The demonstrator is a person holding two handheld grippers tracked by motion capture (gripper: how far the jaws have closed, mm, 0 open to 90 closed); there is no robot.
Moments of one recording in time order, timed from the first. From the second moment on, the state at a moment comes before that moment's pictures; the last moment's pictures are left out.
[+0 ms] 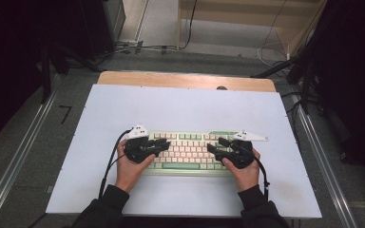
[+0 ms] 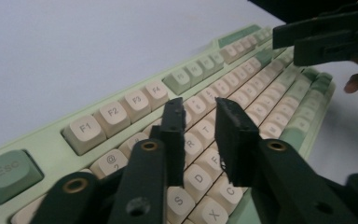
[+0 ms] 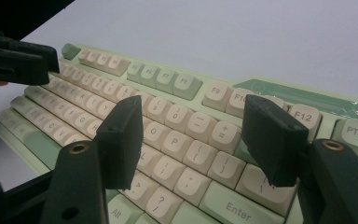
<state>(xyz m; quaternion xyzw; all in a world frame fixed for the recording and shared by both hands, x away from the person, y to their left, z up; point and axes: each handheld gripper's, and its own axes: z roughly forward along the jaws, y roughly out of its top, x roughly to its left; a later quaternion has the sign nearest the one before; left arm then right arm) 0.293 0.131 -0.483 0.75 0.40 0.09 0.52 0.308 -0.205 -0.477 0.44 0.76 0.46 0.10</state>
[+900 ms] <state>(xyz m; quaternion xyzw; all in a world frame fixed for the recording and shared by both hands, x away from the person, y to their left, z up) 0.289 0.161 -0.488 0.70 0.45 0.11 0.54 0.302 -0.190 -0.473 0.38 0.79 0.47 0.07</state>
